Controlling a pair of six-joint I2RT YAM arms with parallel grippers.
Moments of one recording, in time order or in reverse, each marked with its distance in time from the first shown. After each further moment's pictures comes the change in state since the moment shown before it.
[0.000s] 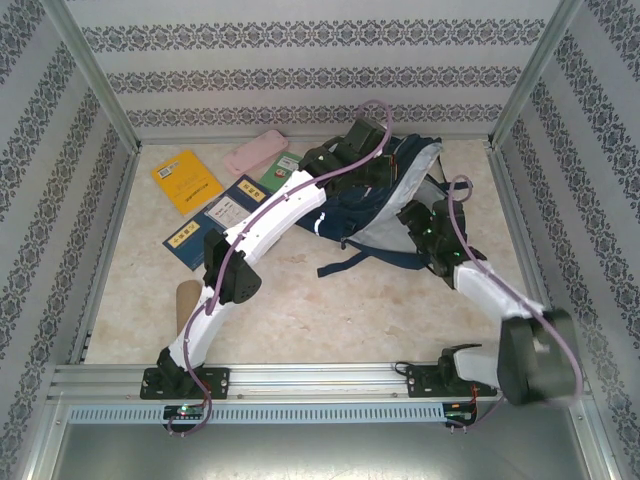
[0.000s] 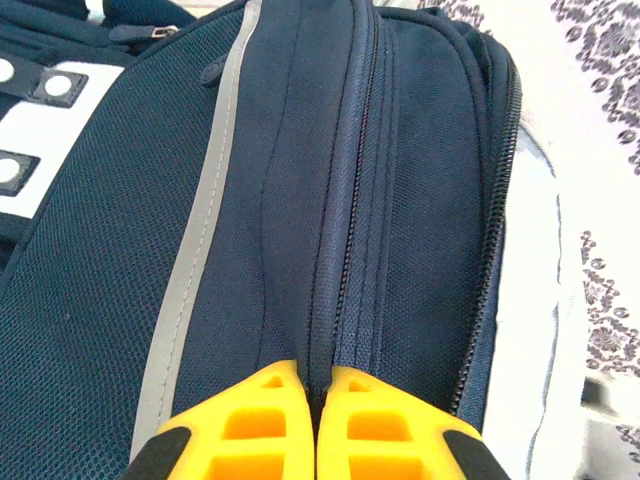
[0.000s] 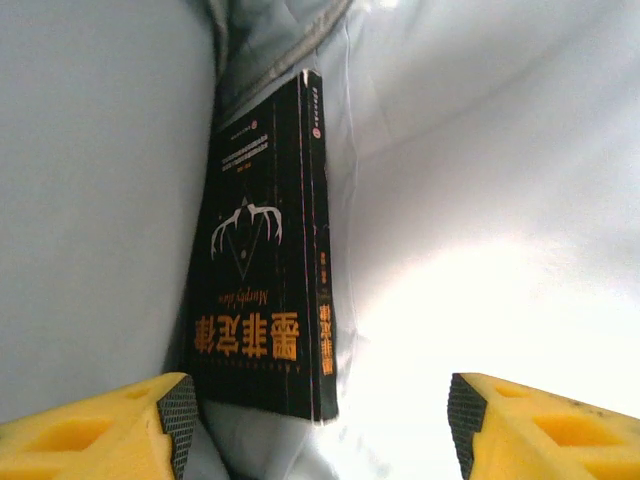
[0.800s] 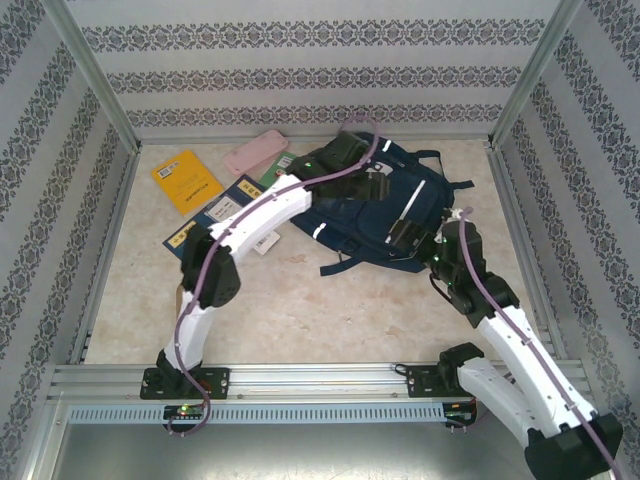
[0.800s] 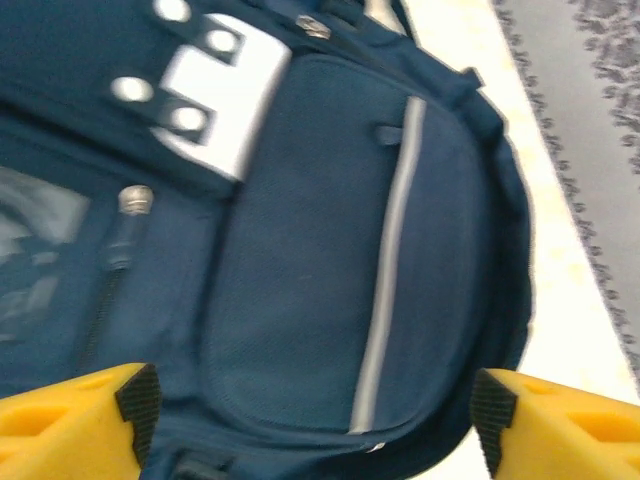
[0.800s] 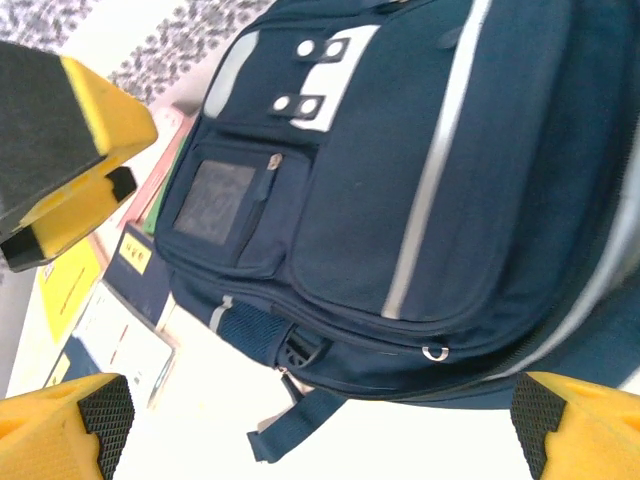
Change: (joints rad) left arm 0.065 -0.219 -0.443 0.084 -0.026 0.029; right arm 0.190 -0.395 0.079 -0.471 0.109 -0.275
